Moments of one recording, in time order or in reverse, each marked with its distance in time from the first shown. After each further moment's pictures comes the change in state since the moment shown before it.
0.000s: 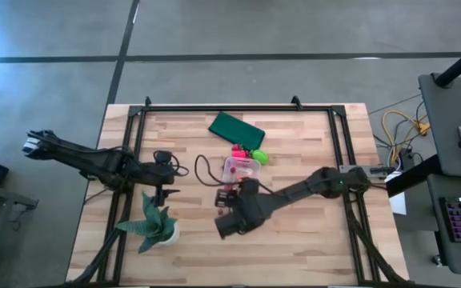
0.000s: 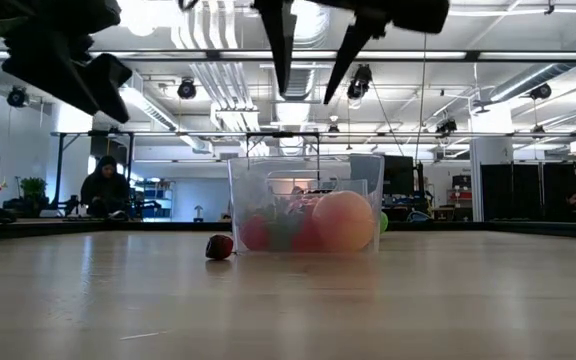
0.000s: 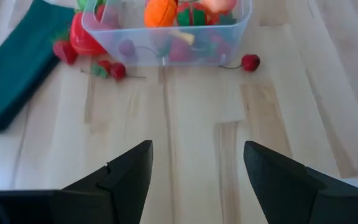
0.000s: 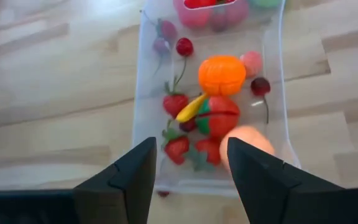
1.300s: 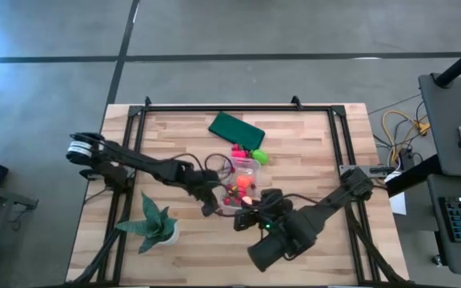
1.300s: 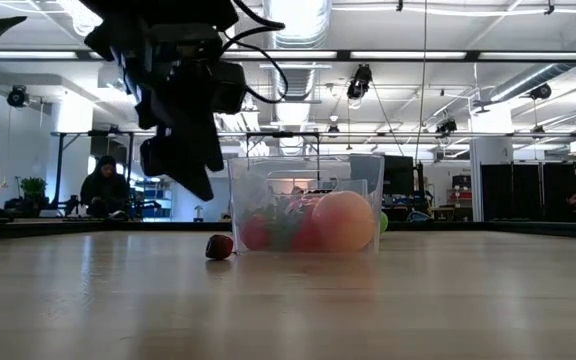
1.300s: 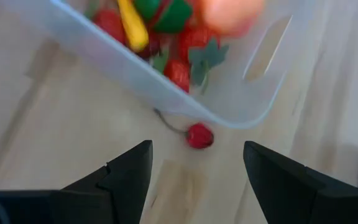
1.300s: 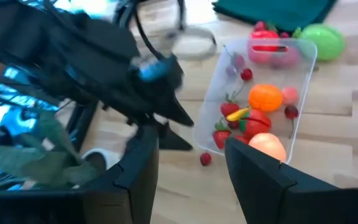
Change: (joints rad) left arm 0.099 0.739 0.258 0.351 0.332 -0.623; right arm 0.215 -0.216 -0.010 0.000 0.264 -0.171
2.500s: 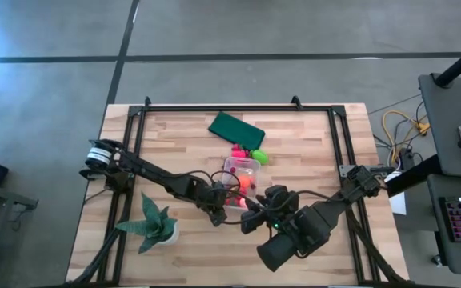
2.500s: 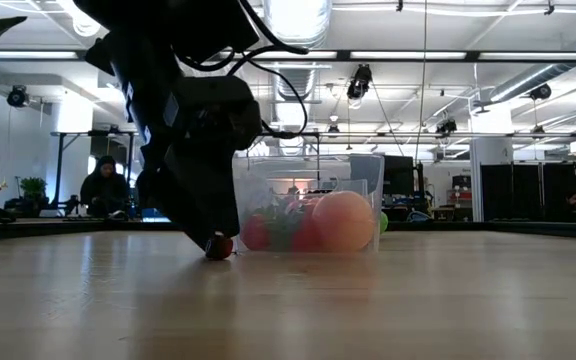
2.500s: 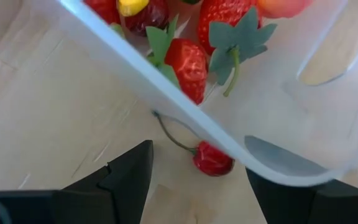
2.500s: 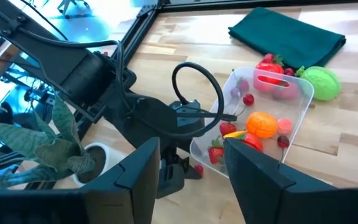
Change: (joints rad) left arm -0.094 0.197 0.072 0.037 -0.136 -0.156; right arm 0.019 -0.060 -0.017 0.000 0.049 -0.181
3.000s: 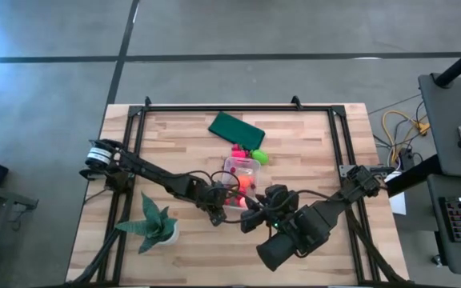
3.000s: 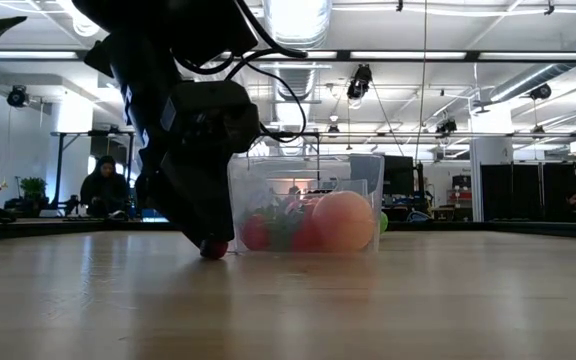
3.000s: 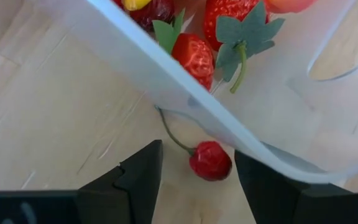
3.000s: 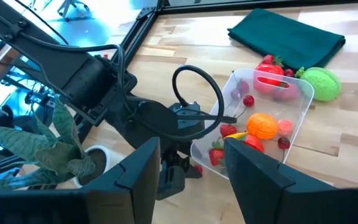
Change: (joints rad) left arm 0.001 0.000 -0.008 0.000 0.006 0.004; right arm -0.002 0.000 0.000 0.000 0.004 0.007
